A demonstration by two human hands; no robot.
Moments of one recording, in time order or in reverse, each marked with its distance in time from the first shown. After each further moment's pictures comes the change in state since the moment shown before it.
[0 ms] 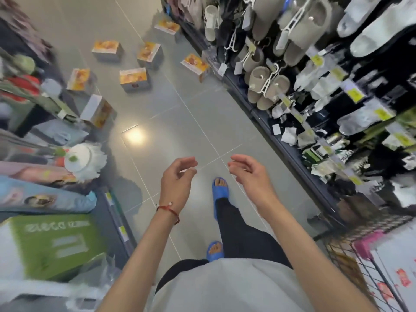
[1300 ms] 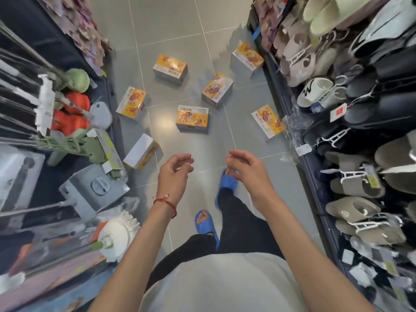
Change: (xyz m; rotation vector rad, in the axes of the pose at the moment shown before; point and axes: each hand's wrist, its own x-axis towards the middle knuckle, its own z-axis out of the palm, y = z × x) left_hand 0.658 0.169 -0.242 -0.157 0.262 -0.253; right_hand 0.573 -0.340 0.409 -0.136 -0.241 0.154
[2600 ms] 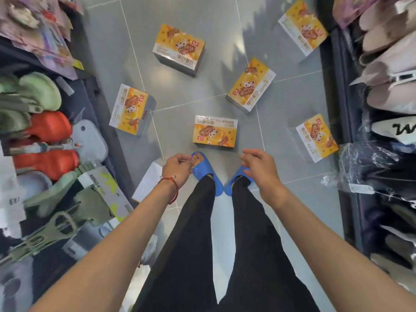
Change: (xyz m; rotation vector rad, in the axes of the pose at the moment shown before) left_hand 0.530 0.051 -0.032 0.323 -0.132 -0.590; right_hand 0.473 -0.110 0.184 -0.163 0.165 0.417
